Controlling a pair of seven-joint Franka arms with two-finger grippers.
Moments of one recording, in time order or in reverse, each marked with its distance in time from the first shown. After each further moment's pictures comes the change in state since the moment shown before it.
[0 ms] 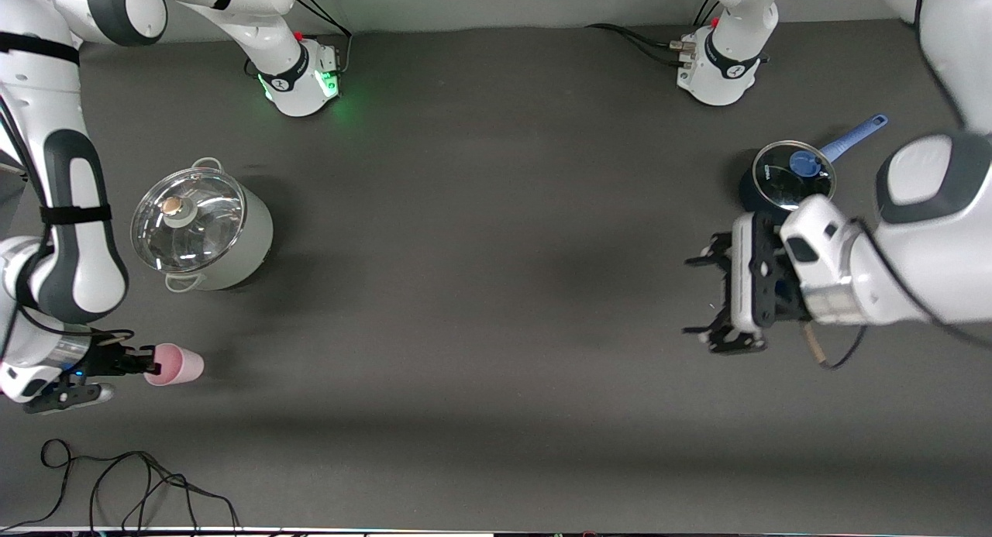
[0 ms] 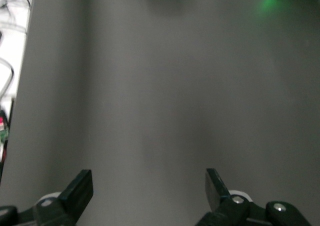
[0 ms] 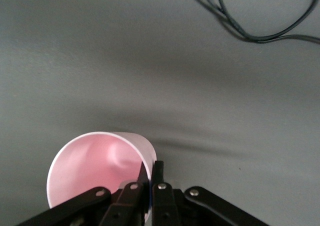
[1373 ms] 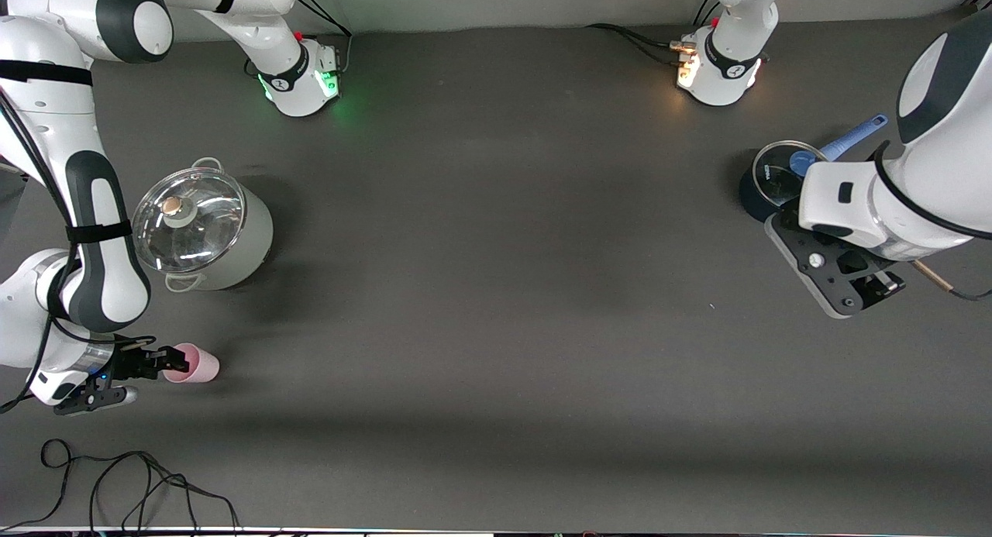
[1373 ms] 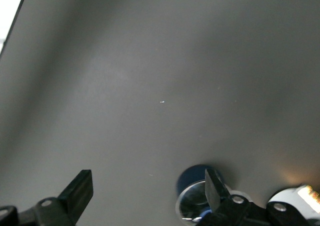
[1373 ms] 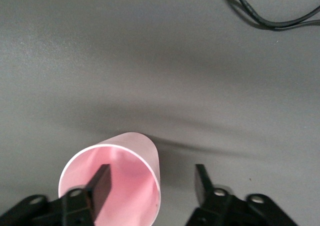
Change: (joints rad) left arm -0.007 -0.137 0.032 -0.015 0.391 -0.247 -0.709; right arm 0.002 0.047 -0.001 0.007 0.000 0.033 -0.004
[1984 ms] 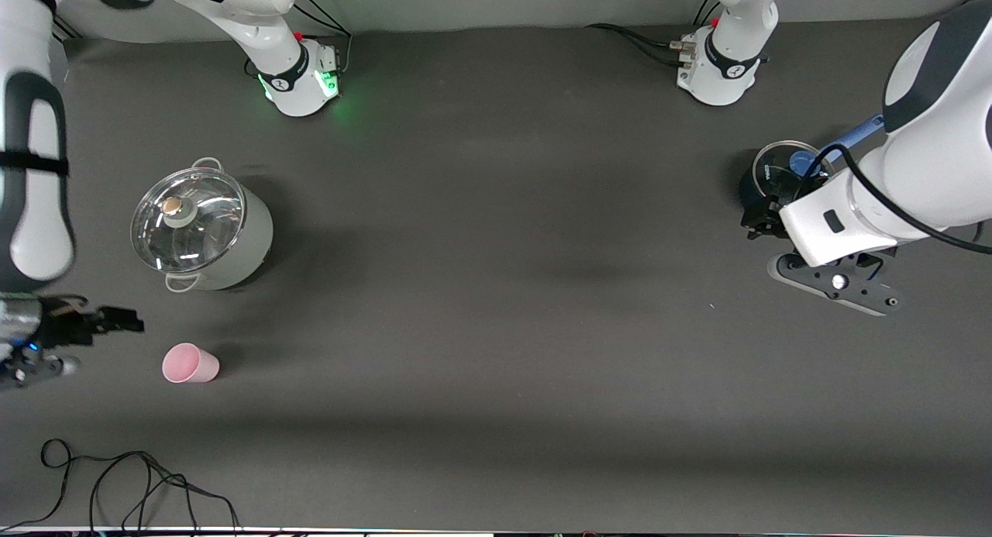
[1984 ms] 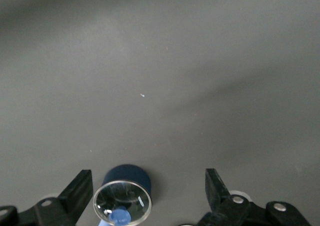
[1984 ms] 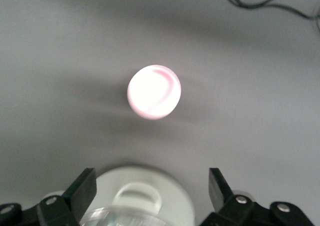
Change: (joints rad) left arm -0.012 -0.003 -0.014 -0.001 -0.070 -0.045 -0.577; right arm 0.036 -0.272 -0.001 0.060 -0.150 -0.472 0.094
